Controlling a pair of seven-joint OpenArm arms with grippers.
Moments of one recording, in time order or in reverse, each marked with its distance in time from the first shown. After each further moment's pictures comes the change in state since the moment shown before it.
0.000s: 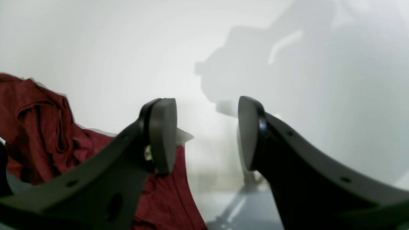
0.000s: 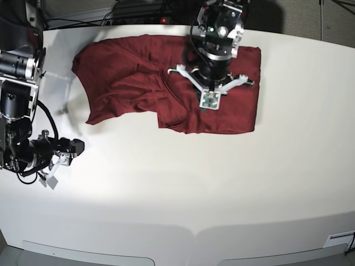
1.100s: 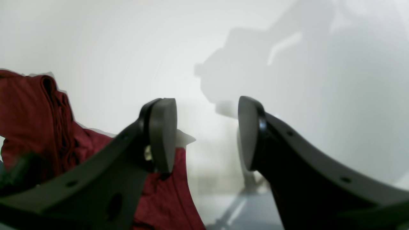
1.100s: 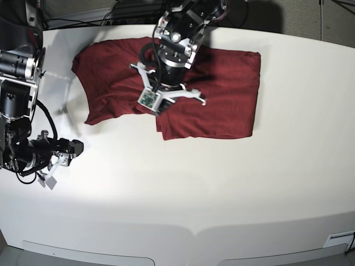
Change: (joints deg) left arm -11.4 0.0 19.4 -13.5 9.1 11.9 1.7; right arm -0.1 0.1 0.0 0.0 0.0 0.0 -0.5
